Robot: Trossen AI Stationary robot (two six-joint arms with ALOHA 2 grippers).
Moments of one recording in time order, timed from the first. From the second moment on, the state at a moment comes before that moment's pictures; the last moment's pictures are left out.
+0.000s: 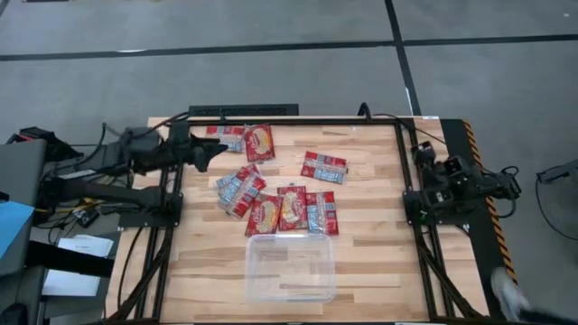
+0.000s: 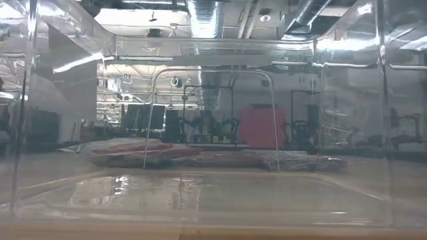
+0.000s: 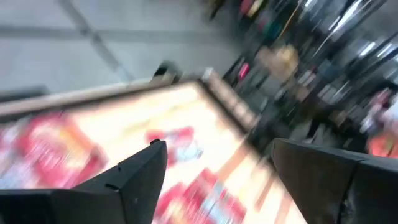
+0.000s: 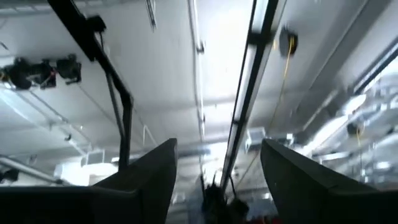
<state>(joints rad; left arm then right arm) 0.14 0.74 1.01 -0.52 -0.33 -0.72 0.15 0.03 0.03 0.99 0.16 0.00</state>
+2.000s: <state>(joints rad) 0.40 1.11 0.44 -0.26 0.00 -0.49 0.15 0.03 0.04 0.63 0.52 0.24</state>
